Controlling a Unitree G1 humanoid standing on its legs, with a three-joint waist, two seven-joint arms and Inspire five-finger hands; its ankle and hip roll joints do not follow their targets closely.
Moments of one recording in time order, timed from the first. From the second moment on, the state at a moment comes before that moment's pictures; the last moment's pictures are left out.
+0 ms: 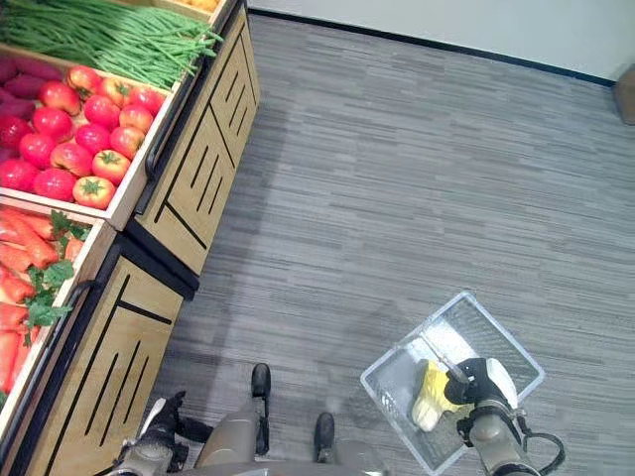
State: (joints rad) left arm -0.10 0.31 -0.19 1.22 0.06 -0.11 0.23; right arm 0.02 -0.46 0.11 0.92 -0.14 -0.06 -0.30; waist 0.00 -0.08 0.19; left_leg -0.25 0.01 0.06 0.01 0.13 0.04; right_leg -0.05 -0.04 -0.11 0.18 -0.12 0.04
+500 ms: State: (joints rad) left arm -0.08 0.38 -0.19 1.22 0.06 -0.11 0.24; right arm -0.09 -0.37 0.17 0.91 -0.14 -0.10 -0.27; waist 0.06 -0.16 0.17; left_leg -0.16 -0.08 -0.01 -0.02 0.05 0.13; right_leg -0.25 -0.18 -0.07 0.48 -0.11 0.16
